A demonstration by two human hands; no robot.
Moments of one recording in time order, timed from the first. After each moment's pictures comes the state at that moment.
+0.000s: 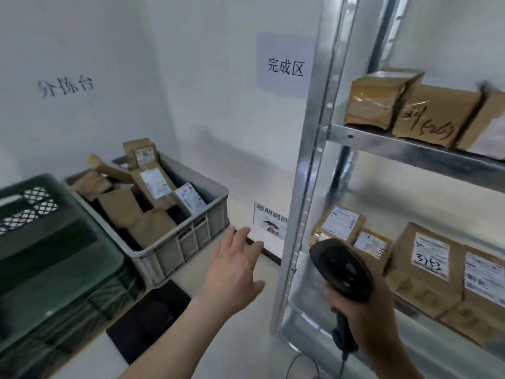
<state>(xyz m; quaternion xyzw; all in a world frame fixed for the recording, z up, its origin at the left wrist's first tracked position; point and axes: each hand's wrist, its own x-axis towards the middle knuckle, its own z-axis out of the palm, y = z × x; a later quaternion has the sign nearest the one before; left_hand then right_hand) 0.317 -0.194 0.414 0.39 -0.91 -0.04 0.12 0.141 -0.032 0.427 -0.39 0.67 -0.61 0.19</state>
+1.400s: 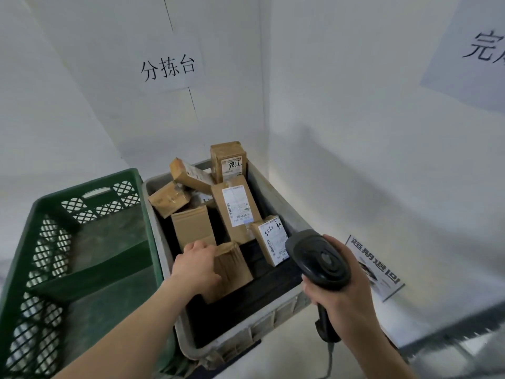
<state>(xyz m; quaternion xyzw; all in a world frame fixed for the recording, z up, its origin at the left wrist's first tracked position) 0.472 -0.553 0.357 0.68 -0.71 -0.13 -0.12 0.202 -0.436 0.412 -0.48 0.57 -0.53 0.41</state>
